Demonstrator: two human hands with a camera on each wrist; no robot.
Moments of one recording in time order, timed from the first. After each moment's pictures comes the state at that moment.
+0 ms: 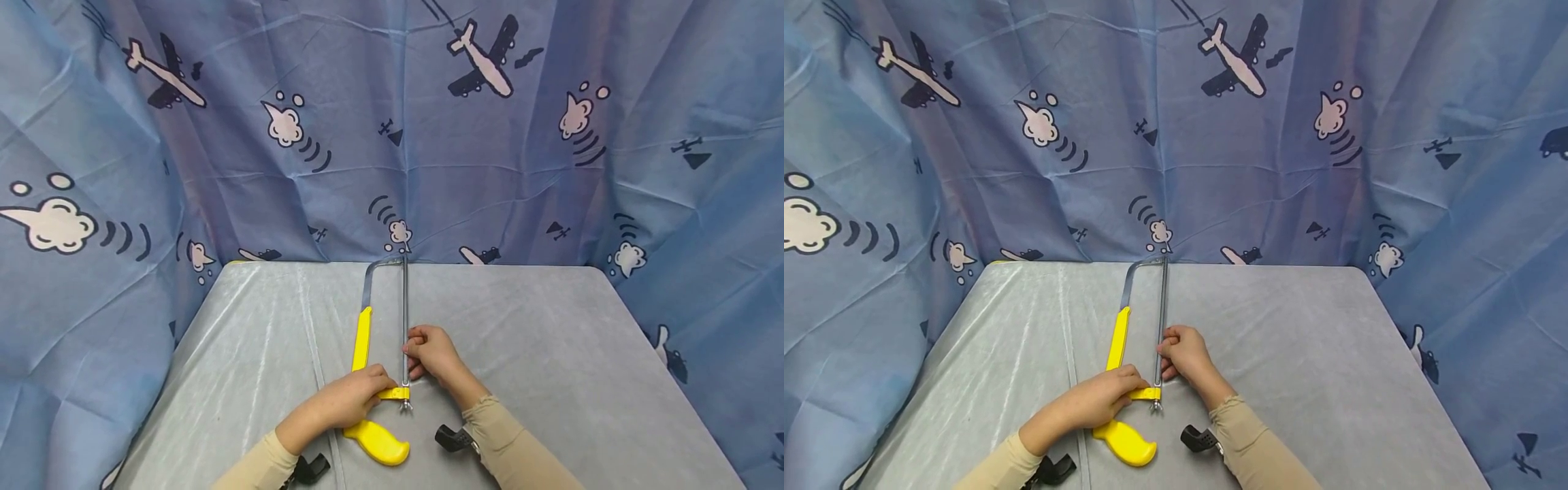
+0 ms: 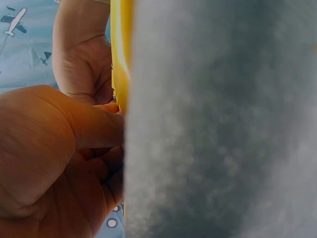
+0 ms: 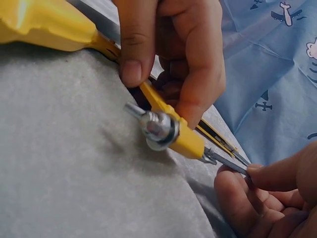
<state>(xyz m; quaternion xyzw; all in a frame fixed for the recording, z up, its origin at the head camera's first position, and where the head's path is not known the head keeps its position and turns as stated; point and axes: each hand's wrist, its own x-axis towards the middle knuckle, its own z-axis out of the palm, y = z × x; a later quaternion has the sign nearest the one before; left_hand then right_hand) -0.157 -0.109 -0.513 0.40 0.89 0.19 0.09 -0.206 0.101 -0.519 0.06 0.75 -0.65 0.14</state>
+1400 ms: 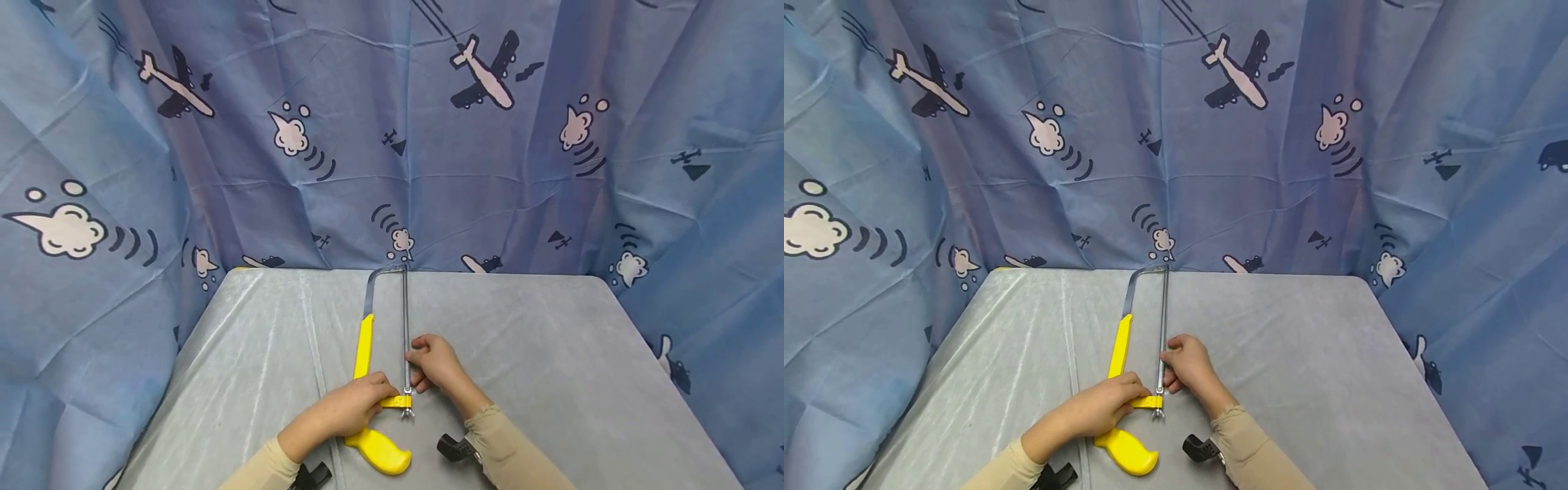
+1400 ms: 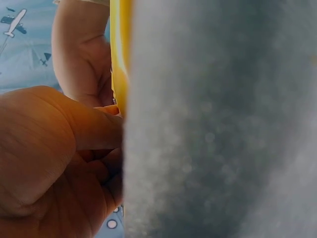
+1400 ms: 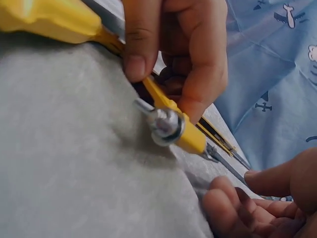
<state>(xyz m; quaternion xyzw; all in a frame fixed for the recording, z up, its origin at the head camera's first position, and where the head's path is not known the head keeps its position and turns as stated) -0.156 -0.109 -0.512 0.40 0.89 0.20 0.10 -0.198 0.104 -0.518 0.05 0.79 -0.60 0.14</state>
